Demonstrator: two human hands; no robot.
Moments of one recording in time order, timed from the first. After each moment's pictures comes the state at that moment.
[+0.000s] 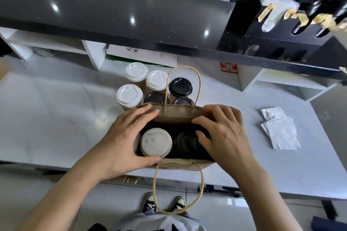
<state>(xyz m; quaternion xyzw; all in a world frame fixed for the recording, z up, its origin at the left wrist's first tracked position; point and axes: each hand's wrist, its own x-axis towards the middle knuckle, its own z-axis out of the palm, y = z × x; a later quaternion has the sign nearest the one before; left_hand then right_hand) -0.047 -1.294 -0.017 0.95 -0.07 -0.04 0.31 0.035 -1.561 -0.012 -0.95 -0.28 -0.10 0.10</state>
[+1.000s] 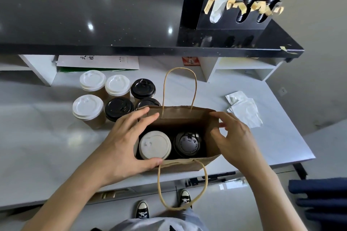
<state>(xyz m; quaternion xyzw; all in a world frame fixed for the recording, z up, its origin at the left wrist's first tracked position) -0.011 -1.356 -0.023 0.93 -0.17 -0.04 0.32 0.014 -1.654 -0.014 -0.95 0.01 -0.01 0.31</state>
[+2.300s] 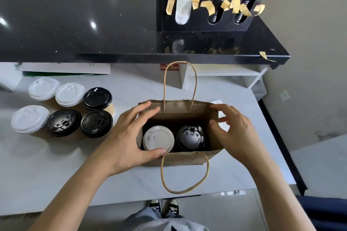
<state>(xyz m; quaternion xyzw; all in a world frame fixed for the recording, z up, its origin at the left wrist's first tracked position) 0.072 -1.525 -0.022 0.93 -0.12 -0.04 0.35 0.112 -1.820 -0.015 -0.94 -0.03 0.00 0.34</state>
